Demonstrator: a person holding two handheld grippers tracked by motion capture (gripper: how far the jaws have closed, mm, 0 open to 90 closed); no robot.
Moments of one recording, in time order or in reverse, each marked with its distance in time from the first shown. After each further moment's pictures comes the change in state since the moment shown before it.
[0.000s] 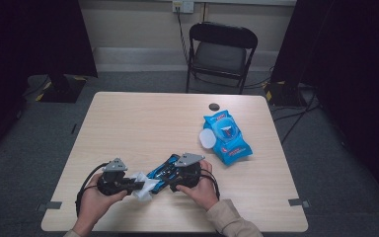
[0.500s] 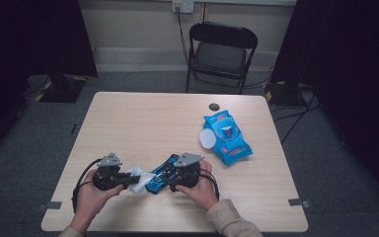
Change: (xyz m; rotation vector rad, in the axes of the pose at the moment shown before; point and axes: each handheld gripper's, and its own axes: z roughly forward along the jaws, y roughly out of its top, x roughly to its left) left arm 0.013 0.004 -0.007 -0.034 0.037 -0.027; right arm 0.002 0.002 0.001 0.010 0.000 0.011
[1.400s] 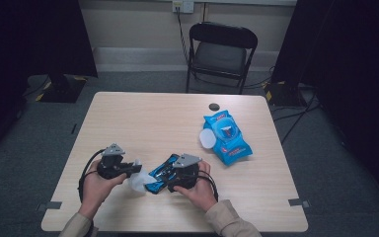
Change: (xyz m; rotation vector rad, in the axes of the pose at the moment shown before) left arm 0.021 0.022 0.022 -0.017 0.046 -0.021; right arm 0.005 -0.001 0.003 -0.008 -0.053 0.001
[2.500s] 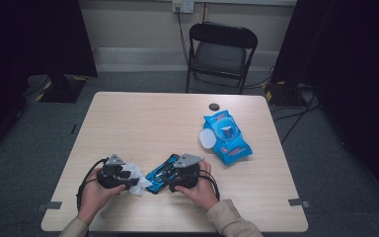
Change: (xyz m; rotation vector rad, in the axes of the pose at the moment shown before) left arm 0.008 -0.040 0.013 0.134 0.076 0.054; right arm -0.003 -0.002 -0.001 -0.012 0.023 -0.009
